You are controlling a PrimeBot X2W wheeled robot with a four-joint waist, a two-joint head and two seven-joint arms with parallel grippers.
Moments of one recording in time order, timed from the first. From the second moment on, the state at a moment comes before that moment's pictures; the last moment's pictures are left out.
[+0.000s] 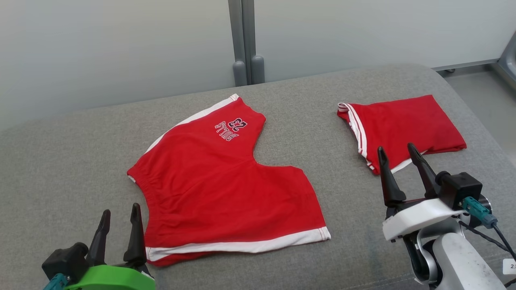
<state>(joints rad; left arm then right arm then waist) 0.09 0.07 -0.12 0.12 -0.52 0.02 -0.25 -0.07 -0.15 0.26 0.15 0.30 -0.04 -0.25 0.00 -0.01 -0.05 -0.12</state>
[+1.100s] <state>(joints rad) 0.17 0.06 -0.11 0.05 -0.49 0.05 -0.25 -0.01 -0.13 0.29 0.14 0.28 -0.05 -0.25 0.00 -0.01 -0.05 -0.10</state>
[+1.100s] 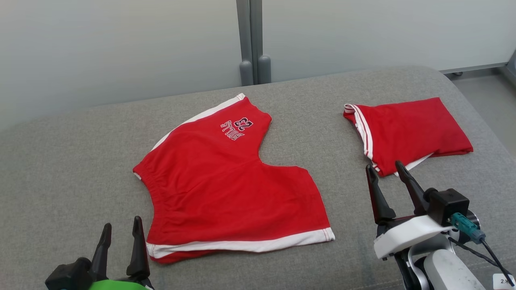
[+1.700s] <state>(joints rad) 0.17 0.08 -0.14 0.13 -0.48 0.03 -0.22 0.00 -0.13 0.30 0.17 0.28 -0.03 -0.25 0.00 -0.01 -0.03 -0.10</state>
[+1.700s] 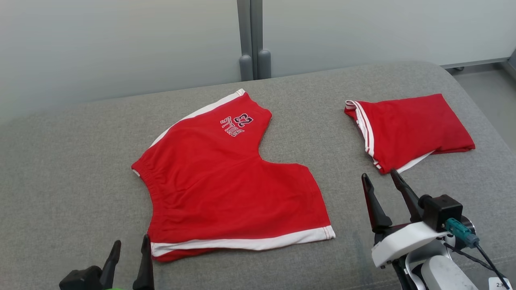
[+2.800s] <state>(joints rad) -0.02 0.16 -0.22 0.35 -0.47 -0.09 -0.05 -0.03 -0.16 0.38 0.27 0.27 0.06 -0.24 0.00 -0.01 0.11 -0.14</state>
